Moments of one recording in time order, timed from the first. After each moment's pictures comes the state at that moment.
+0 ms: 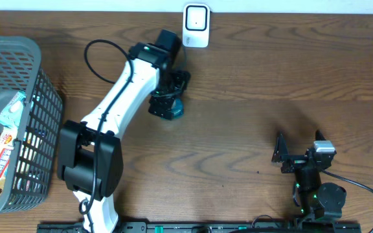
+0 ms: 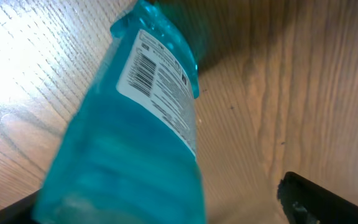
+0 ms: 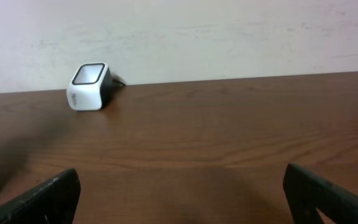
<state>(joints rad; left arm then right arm) -0.38 1.96 1.67 -1.15 0.27 -1.54 -0.05 0.02 0.01 -0.06 -0.11 0.09</state>
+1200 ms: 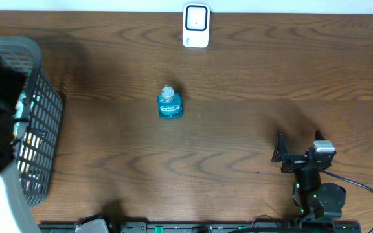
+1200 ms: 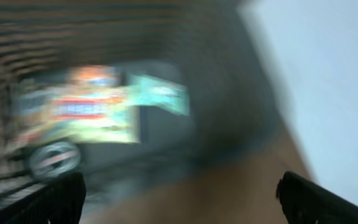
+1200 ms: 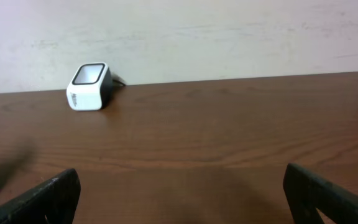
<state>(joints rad) 0.36 1.28 1.86 -1.43 -0.36 -0.87 -0.05 0.02 0.01 -0.06 -0.11 0.09</state>
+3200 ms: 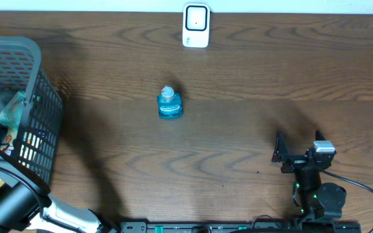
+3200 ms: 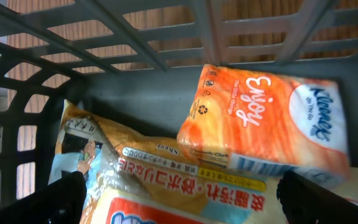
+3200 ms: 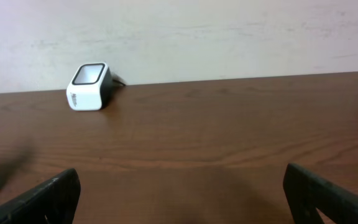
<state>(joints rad) 0.82 1.86 1.32 -0.77 -0.47 -0.59 -0.05 0.02 0.01 -0.06 -0.11 0.09</state>
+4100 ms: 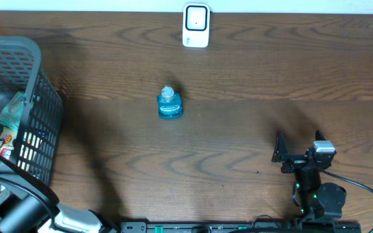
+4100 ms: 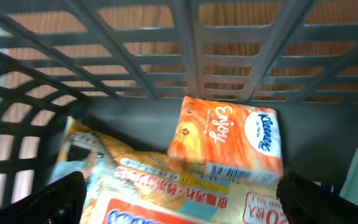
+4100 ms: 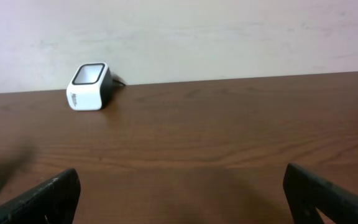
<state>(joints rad) 0.81 1.76 1.29 -0.69 -0.47 -0.64 -0.05 0.02 0.01 -0.06 -0.11 0.09</state>
